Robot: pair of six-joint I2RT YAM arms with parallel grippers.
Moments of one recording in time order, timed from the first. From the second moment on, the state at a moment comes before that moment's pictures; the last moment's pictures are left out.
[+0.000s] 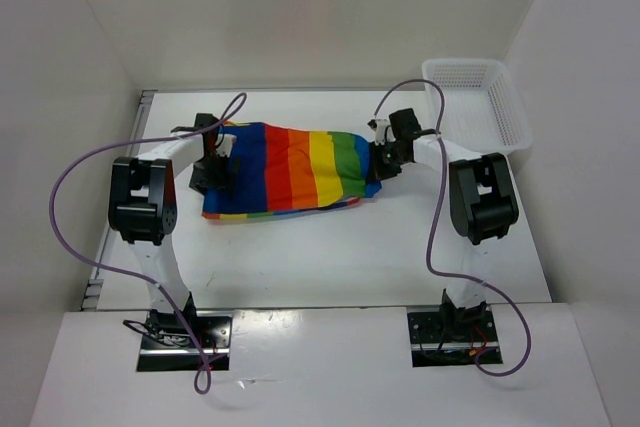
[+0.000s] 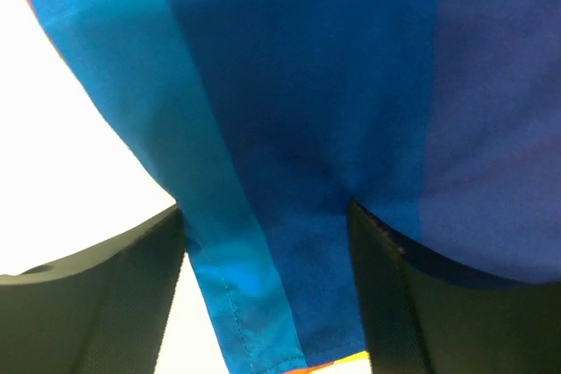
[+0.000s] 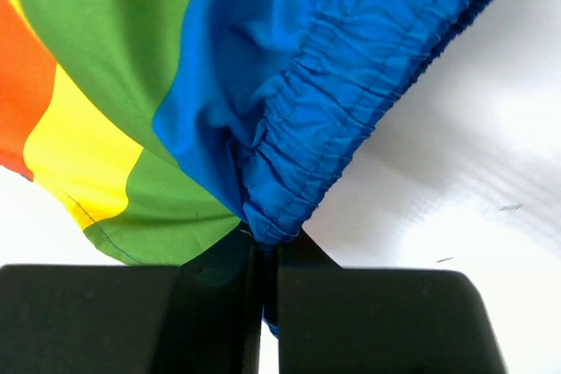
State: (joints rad) left arm -0.03 1.97 1.36 -0.75 0.02 0.07; right arm 0.22 1.94 1.29 -0.43 -0.41 0.02
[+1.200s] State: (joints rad) left arm -0.45 2.47 2.29 -0.79 0.49 0.07; right arm 0.22 1.78 1.30 -0.52 -0.19 -0.46
